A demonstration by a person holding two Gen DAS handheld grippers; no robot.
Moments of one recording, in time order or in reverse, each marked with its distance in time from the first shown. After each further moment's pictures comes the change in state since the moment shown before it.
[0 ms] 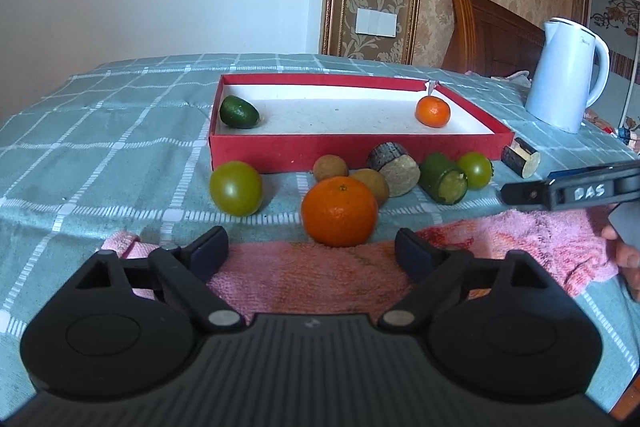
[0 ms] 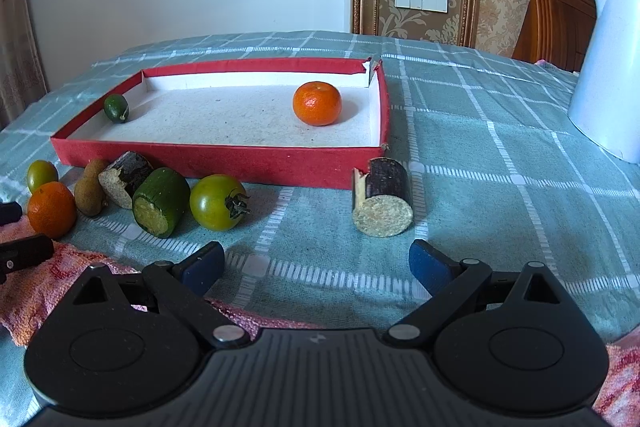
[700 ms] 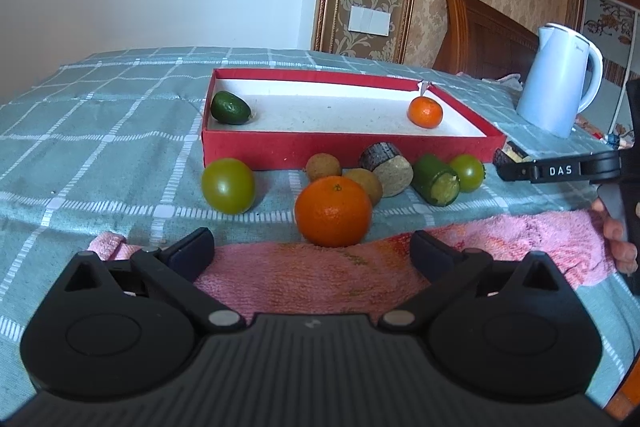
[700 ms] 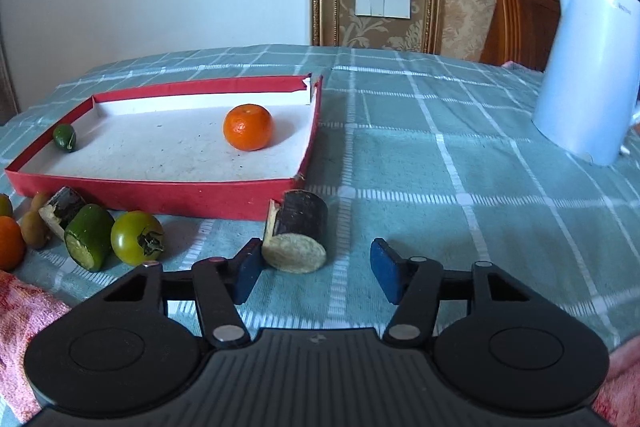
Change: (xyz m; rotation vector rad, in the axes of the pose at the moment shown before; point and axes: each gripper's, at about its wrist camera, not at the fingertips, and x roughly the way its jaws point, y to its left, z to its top) left arm 0.002 0.002 0.002 -0.013 0.014 -0.028; right arm 0.014 -0.032 0.018 -0.014 -0.014 -0.088
